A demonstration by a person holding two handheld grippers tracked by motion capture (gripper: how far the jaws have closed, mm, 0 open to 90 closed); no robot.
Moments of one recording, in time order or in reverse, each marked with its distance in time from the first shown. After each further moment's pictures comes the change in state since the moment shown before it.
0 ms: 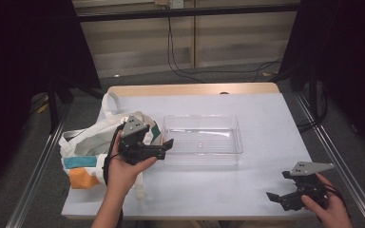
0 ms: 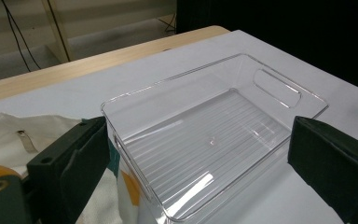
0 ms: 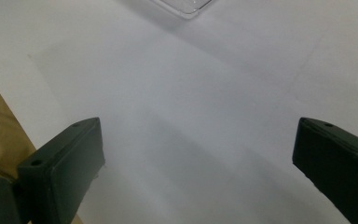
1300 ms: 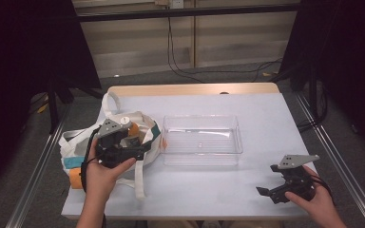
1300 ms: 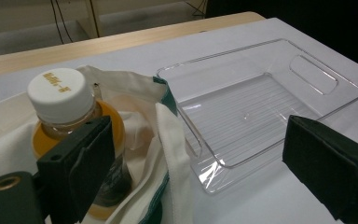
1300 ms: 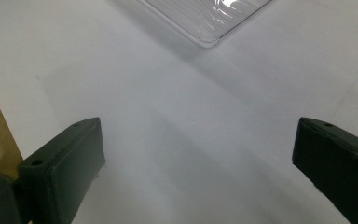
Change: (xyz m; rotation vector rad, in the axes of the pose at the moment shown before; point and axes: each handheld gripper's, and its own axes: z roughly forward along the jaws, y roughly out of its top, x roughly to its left) left arm 0.031 -0.010 -0.040 0.055 0.099 -0.088; right arm 0.002 0.023 0.021 -0.006 0.055 -0.053
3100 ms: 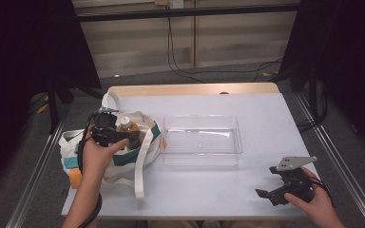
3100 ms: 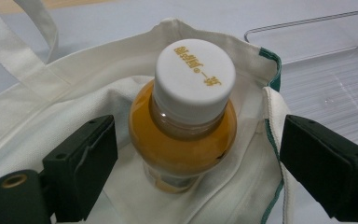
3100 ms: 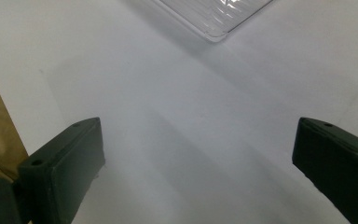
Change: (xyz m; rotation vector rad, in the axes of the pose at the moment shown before) left arm 0.051 0.018 0.033 0.244 0.159 -0.120; right arm 0.004 -0.002 0.002 0.011 0.004 -0.006
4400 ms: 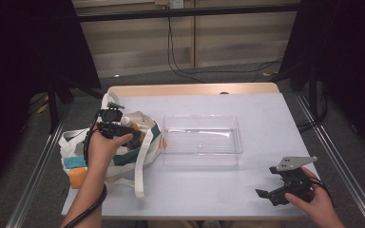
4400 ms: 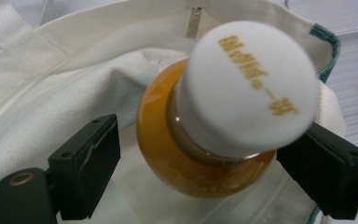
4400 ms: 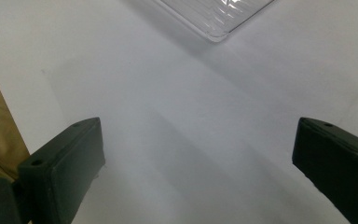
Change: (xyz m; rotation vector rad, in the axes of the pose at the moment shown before) left arm 0.006 0.015 0.026 0.204 0.044 -0.051; right arm 0.000 0.000 0.000 0.000 0.007 -0.003
